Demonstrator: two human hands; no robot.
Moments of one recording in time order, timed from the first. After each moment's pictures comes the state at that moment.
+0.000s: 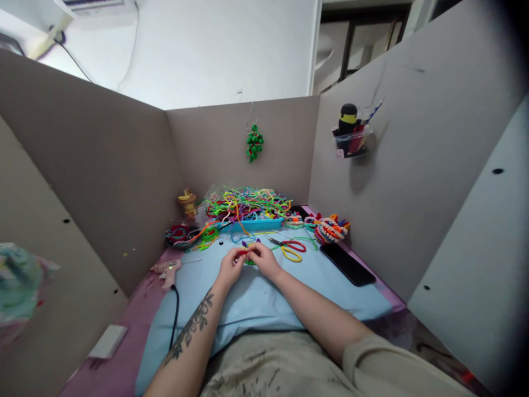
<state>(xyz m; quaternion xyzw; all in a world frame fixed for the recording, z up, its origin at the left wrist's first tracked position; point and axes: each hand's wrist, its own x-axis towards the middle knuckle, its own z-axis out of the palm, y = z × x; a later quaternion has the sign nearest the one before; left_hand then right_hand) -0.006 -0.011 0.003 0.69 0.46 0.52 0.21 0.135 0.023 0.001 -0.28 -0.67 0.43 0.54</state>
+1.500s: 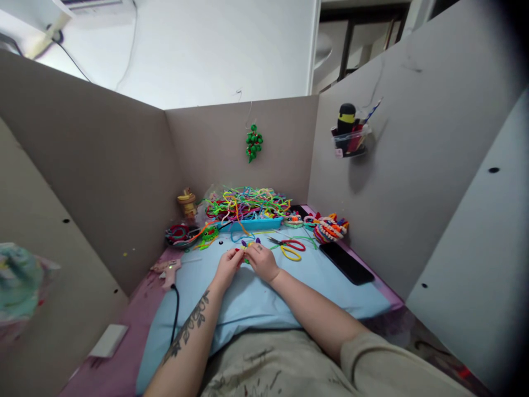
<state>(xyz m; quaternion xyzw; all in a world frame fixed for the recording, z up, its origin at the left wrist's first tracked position) -0.001 -0.013 0.009 0.54 0.45 0.55 0.44 0.141 0.013 0.009 -0.28 -0.84 -0.05 0.46</state>
